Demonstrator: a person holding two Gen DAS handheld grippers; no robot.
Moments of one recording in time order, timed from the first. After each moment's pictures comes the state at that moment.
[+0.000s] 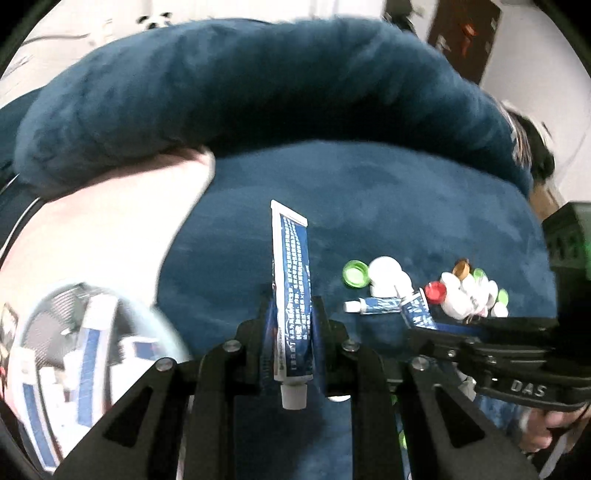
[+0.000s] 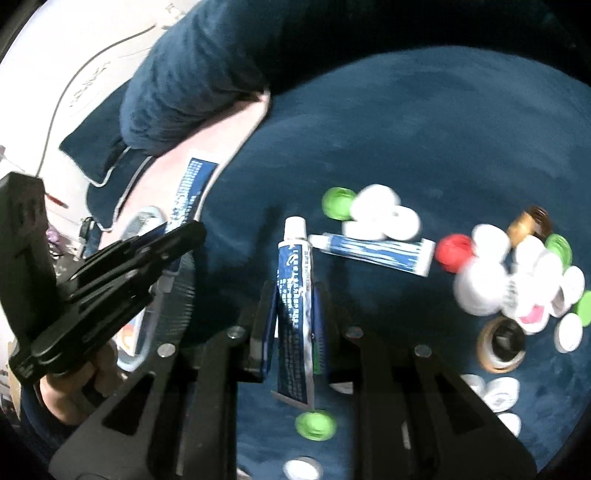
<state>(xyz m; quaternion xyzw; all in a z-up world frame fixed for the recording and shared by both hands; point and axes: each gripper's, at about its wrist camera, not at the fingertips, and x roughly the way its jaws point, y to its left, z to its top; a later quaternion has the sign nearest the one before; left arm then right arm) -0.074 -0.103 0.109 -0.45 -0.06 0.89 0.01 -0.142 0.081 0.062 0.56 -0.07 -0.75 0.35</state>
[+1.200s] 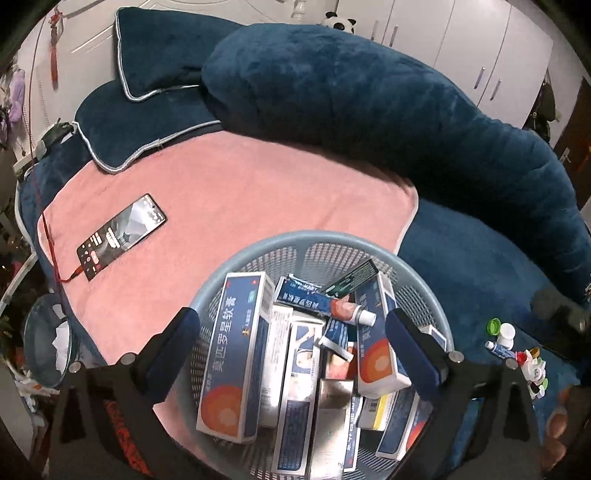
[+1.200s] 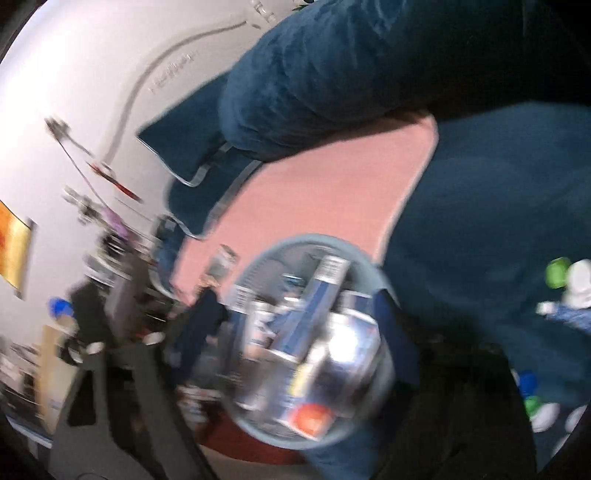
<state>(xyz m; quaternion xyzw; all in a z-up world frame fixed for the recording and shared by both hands) 0.040 -0.302 0.121 -0.41 -0.20 0.86 -0.22 -0.087 -0.087 0.120 0.50 -0.09 -0.73 0.45</state>
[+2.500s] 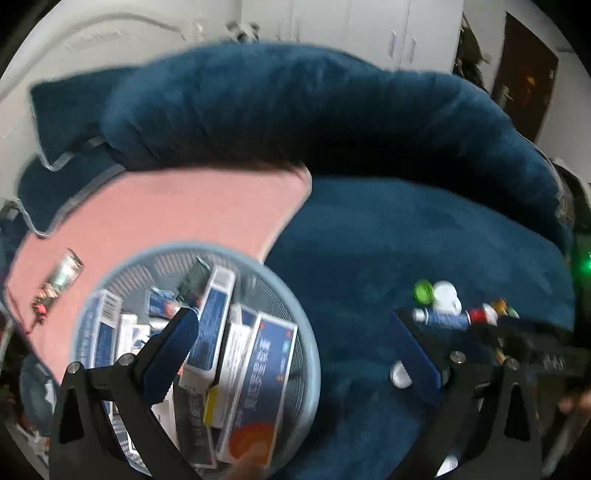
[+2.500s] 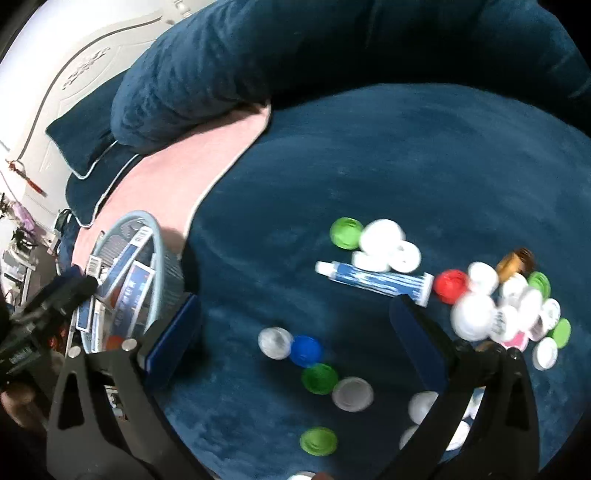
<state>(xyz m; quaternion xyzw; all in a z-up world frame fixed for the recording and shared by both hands) -0.014 -0.147 0.137 -0.40 -0.09 0.90 -0.12 -0.133 0.064 0.073 0.53 -0.01 -0.79 0.30</state>
